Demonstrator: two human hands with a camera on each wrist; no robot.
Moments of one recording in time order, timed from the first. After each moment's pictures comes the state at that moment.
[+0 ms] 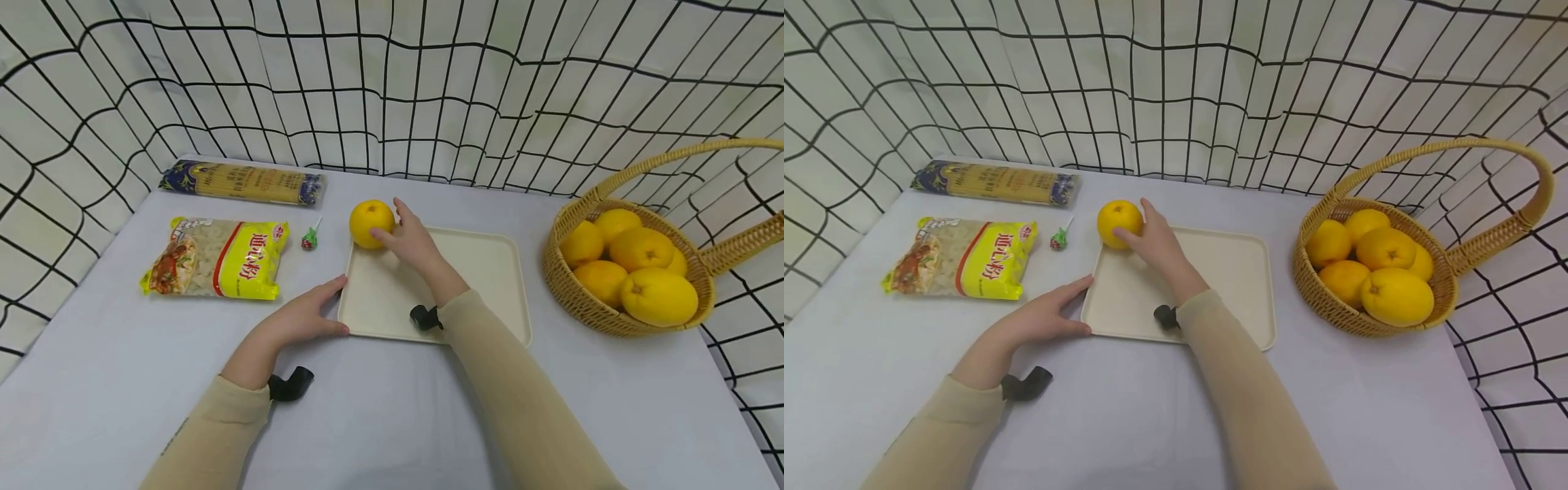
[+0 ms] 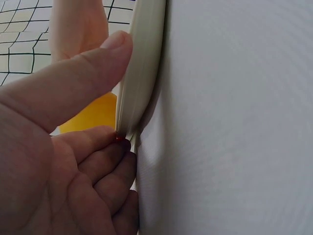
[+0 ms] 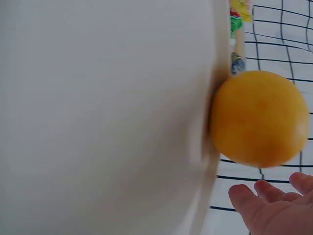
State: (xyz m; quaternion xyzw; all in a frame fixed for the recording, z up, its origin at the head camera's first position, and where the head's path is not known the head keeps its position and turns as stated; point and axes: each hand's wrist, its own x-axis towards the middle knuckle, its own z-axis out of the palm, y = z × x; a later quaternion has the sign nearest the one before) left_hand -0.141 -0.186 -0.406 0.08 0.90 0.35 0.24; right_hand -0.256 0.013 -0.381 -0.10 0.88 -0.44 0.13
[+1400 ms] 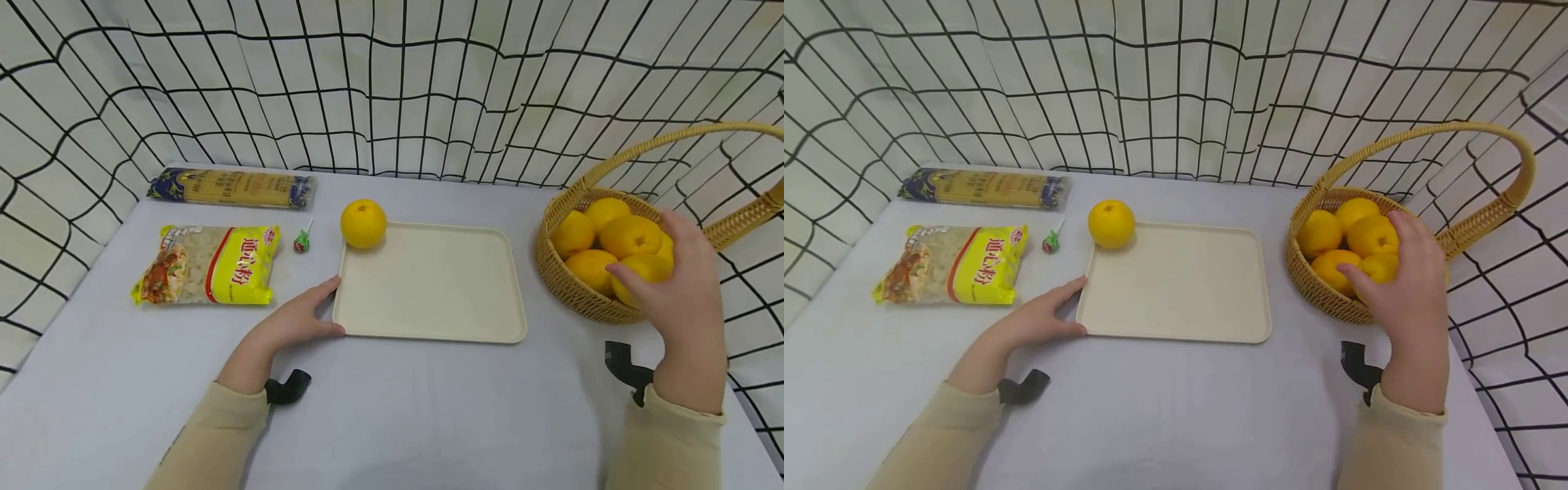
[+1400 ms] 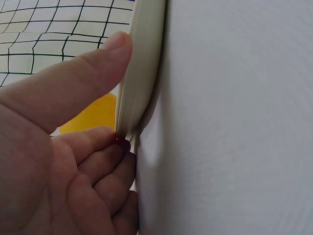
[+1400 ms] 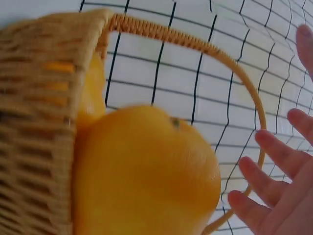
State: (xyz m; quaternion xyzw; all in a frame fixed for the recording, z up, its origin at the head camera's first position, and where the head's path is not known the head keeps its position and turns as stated) left_hand -0.142 -0.185 -0.405 0.09 0.90 0.35 0.25; right_hand -0.129 0.287 -0.302 -0.01 0.93 -0.27 -0.24
